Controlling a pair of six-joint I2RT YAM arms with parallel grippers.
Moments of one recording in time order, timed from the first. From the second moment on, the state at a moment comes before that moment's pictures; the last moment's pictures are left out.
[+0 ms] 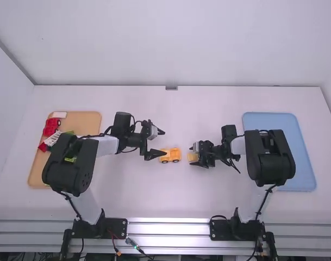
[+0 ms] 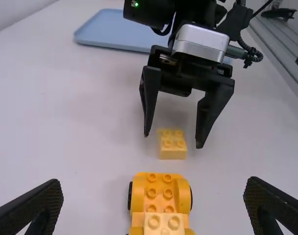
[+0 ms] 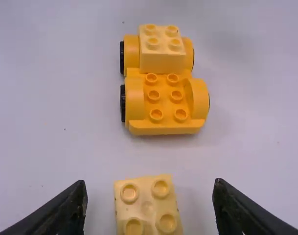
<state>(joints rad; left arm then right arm) -0.16 1.82 0.80 0.19 1.16 0.73 0.06 1.98 0.77 -0.17 -1.01 -1.51</state>
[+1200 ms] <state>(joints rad) -0.19 1.84 0.76 0.20 1.16 0.84 0.01 2.03 0.77 -0.17 -1.08 -1.46</state>
